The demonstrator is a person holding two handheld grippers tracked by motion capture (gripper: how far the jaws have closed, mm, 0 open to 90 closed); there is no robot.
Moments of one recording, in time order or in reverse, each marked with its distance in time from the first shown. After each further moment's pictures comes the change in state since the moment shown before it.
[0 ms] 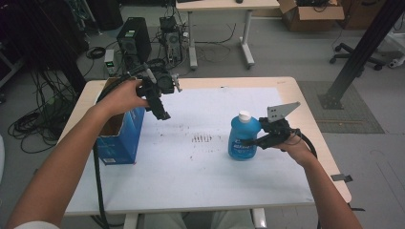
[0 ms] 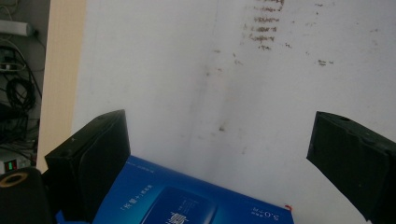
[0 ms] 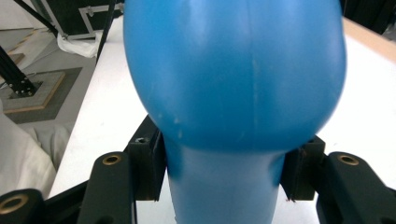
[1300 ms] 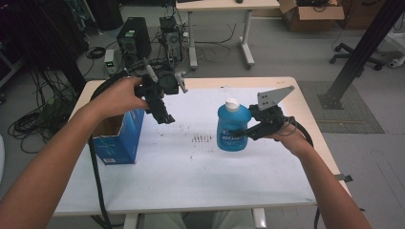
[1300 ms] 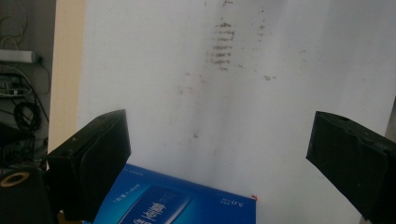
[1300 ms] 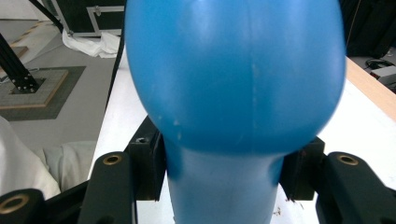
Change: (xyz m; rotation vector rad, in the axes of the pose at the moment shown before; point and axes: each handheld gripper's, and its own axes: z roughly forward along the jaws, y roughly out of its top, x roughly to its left) left arm -0.040 0.017 -0.059 -0.039 -0.009 0.071; right arm 0.022 0.075 0.008 0.012 0.012 -0.077
